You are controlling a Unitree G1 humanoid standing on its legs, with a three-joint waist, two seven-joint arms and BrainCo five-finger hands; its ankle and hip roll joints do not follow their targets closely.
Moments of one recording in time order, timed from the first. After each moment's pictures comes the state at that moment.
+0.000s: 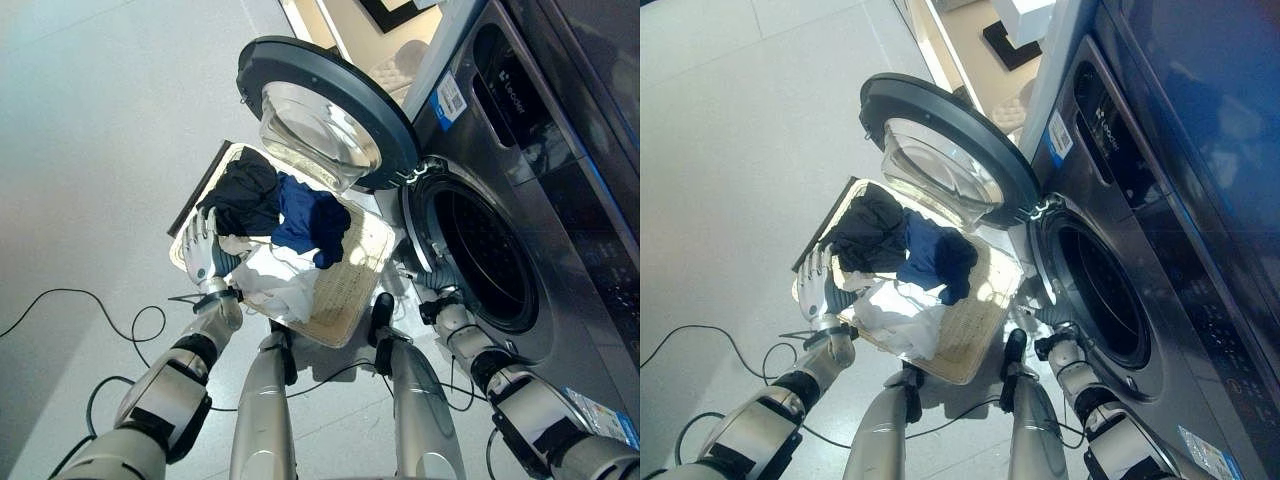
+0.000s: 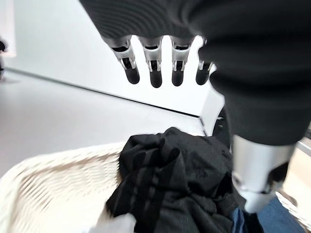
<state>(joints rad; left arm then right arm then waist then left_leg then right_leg) -0.77 0.43 -0.45 1.20 0.42 -0.15 1.04 -0.66 -0.32 0.41 1.10 0.21 -0.37 -0.41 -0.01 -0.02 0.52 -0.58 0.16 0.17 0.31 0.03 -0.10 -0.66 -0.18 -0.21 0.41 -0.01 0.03</state>
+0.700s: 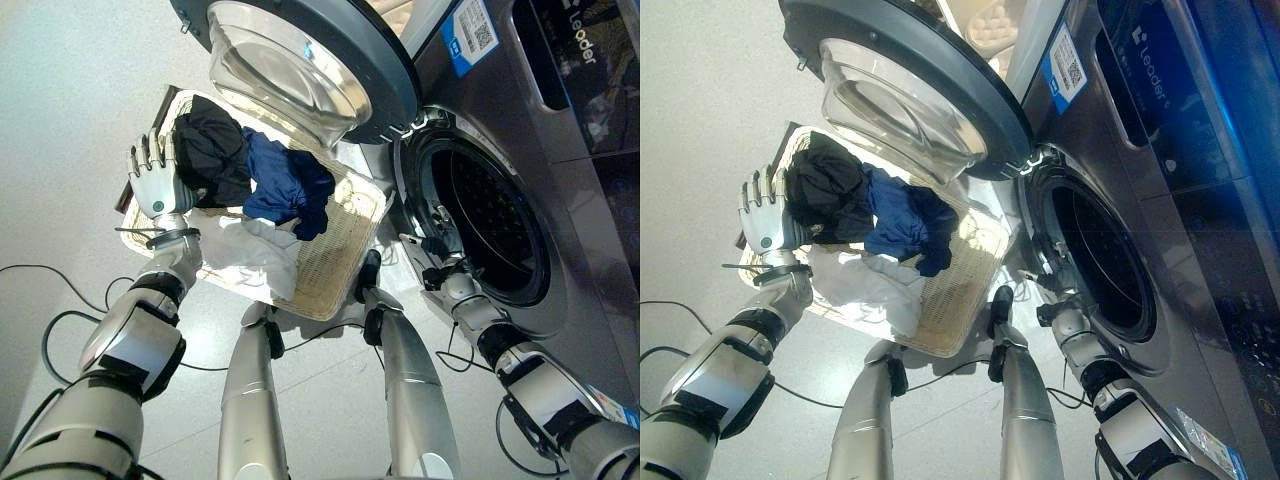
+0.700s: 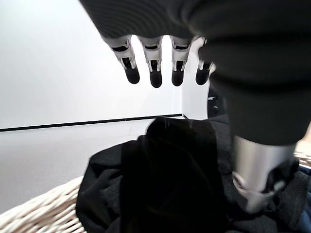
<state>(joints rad) -1.04 0.57 -0.55 1.27 0.46 0.01 1.05 -0.73 -0.39 0.45 0.98 0.29 -0.37 -0.42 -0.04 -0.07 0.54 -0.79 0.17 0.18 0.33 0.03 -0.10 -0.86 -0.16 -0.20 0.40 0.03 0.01</state>
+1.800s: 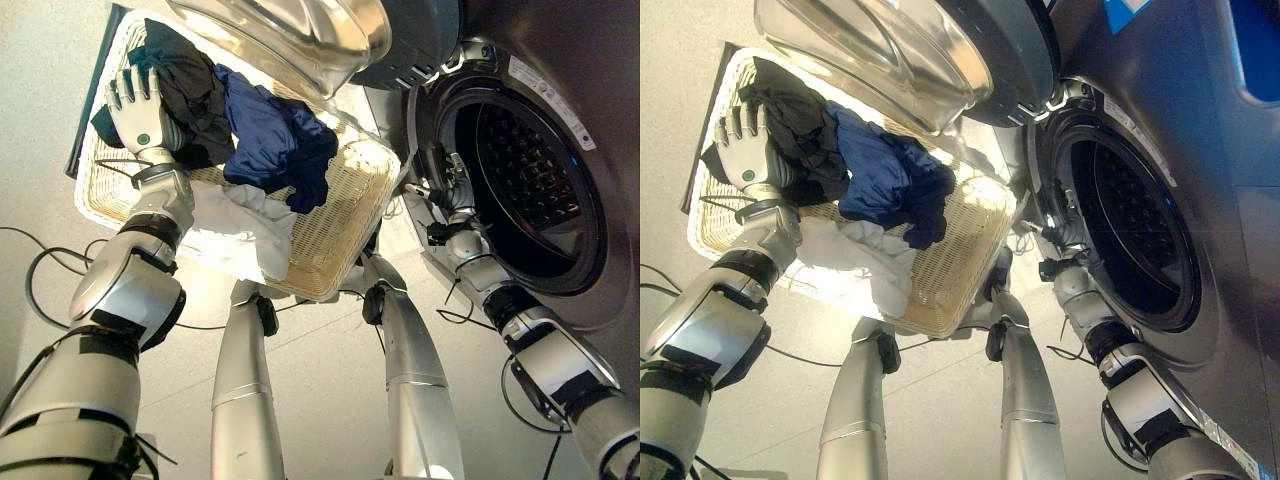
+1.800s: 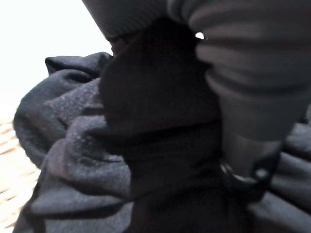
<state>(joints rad) -1.31 0.61 -0.66 1.32 0.36 0.12 0.80 -0.86 -0.48 0.48 0.90 0.38 -0.37 -0.47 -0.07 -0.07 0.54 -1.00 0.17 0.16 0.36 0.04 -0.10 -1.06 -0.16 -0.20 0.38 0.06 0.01</state>
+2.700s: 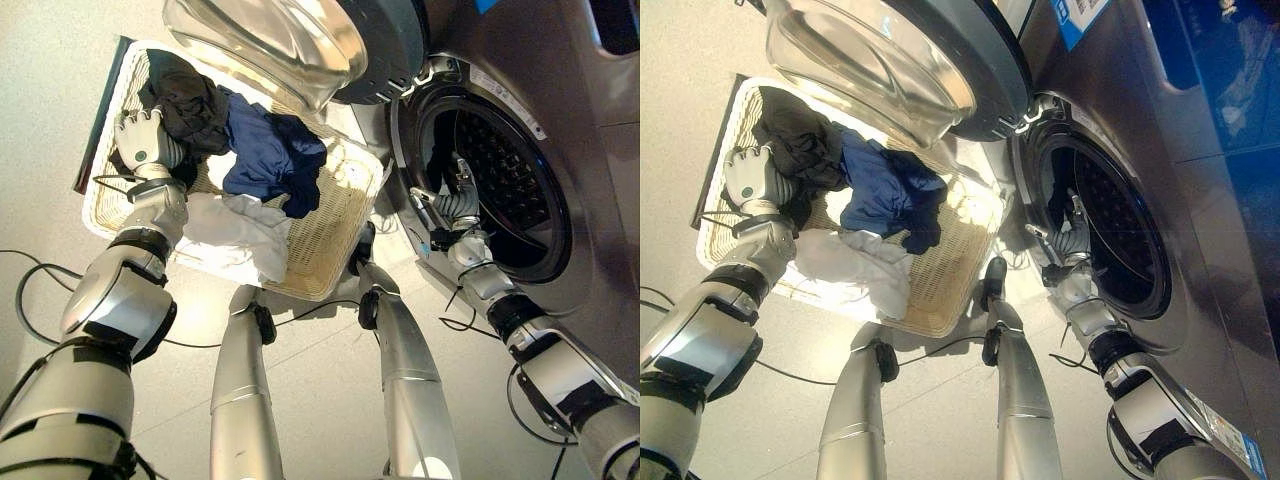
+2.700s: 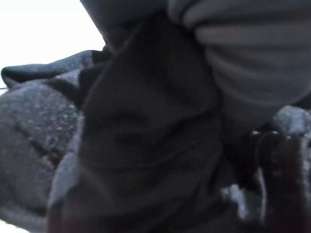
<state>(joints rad) -1.14 0.63 -0.58 1.26 0.31 -0.10 0.82 -0.77 -0.45 0.48 0.82 0.38 -0.37 -0.52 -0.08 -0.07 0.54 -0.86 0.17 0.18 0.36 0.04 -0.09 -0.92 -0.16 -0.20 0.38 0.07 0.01</state>
